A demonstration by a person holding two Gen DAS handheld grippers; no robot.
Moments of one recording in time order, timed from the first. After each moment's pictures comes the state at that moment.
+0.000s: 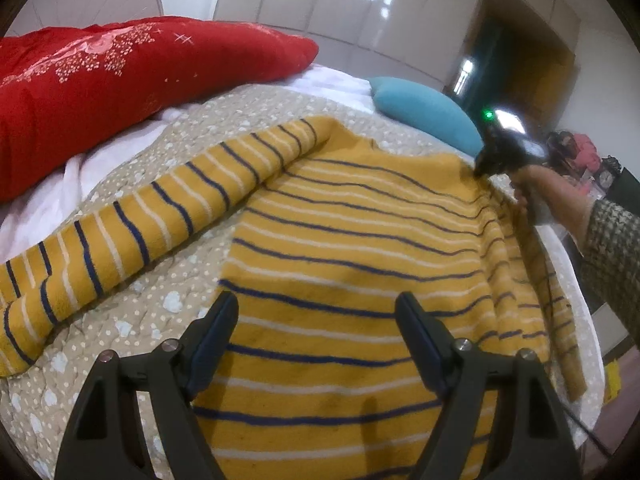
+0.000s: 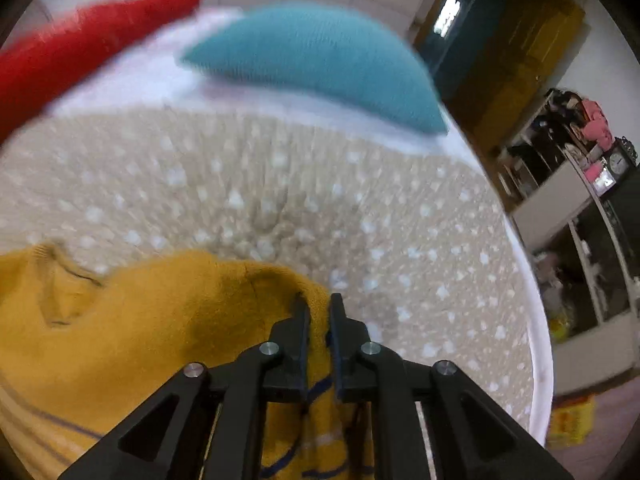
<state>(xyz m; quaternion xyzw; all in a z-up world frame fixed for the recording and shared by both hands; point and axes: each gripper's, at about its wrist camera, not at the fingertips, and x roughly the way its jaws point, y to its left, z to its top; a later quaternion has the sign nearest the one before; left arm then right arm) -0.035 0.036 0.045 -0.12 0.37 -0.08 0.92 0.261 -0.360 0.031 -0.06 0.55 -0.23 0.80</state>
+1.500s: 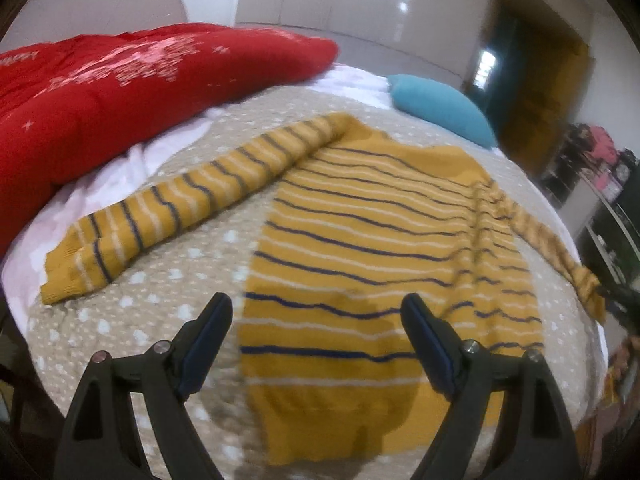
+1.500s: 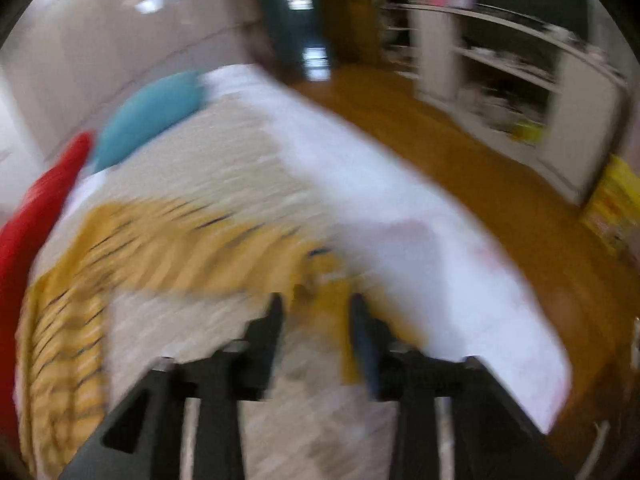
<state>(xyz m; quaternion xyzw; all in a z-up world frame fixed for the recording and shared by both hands) -0.117 0.040 0.072 -0.10 0.39 -0.02 0.92 -0.219 -0.460 0.096 0.24 0.40 -0.29 0.84</state>
